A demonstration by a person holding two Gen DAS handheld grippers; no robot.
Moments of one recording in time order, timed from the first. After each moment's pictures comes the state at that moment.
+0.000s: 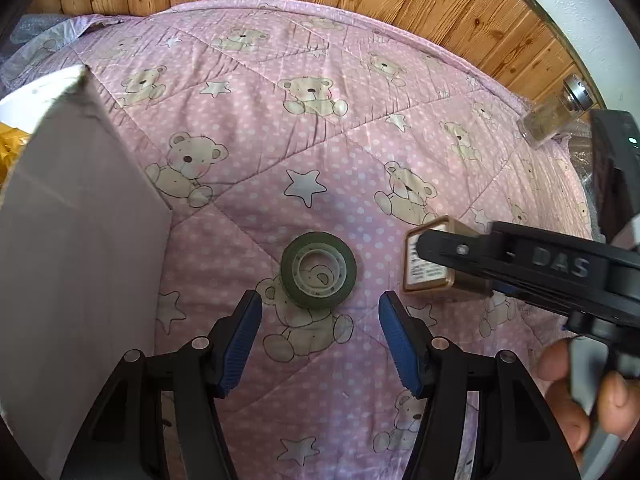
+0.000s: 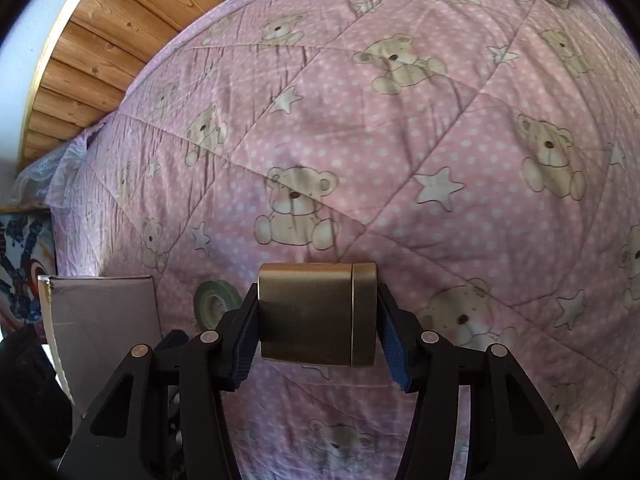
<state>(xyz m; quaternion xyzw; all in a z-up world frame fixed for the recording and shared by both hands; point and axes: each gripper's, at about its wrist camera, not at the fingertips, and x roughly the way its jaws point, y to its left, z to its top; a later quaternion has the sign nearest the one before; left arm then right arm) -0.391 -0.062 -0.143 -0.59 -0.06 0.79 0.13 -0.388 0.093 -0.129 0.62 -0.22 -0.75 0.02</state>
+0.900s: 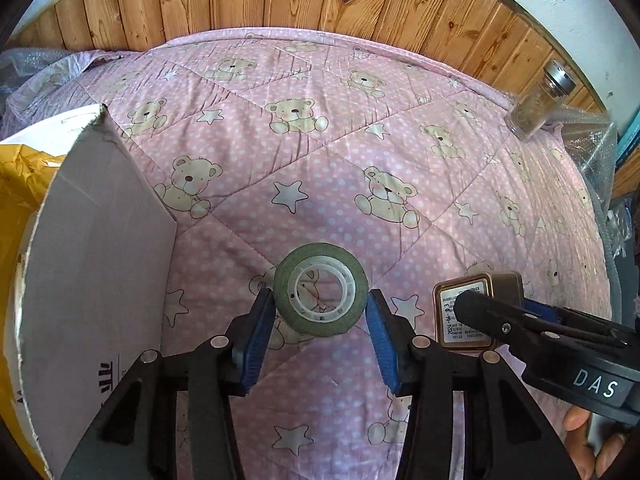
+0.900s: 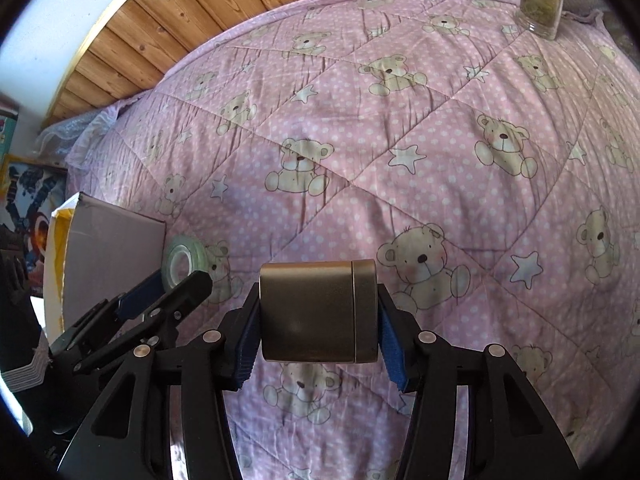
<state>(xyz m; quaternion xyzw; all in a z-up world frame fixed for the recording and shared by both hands) -0.362 -0.049 -0.113 -0.55 -0.02 0.83 0.13 -0.326 0.089 -0.095 0.59 -0.17 -0.79 0.06</state>
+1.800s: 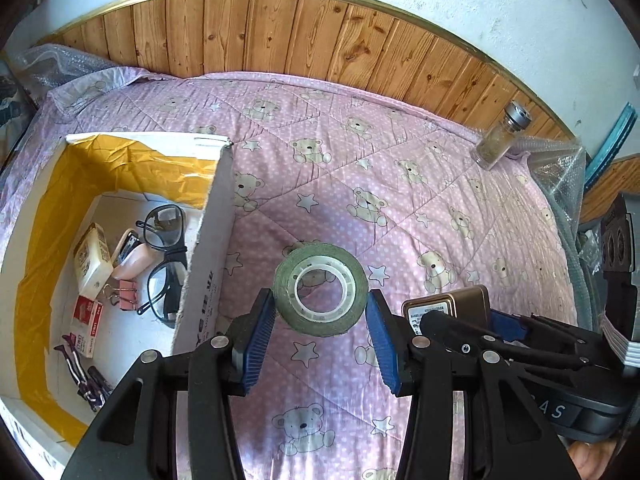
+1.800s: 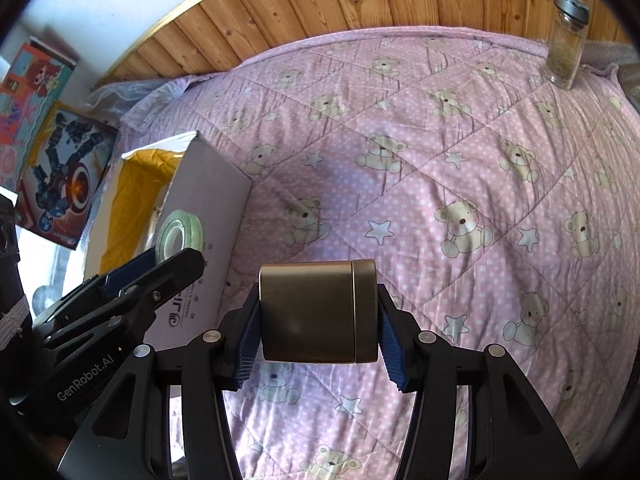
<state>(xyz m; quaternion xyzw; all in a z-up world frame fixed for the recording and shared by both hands) -0.288 -0.104 -0.027 -0.51 -0.06 0.85 0.13 -0.257 0.031 -0.017 0.56 -0.11 -0.81 0.13</state>
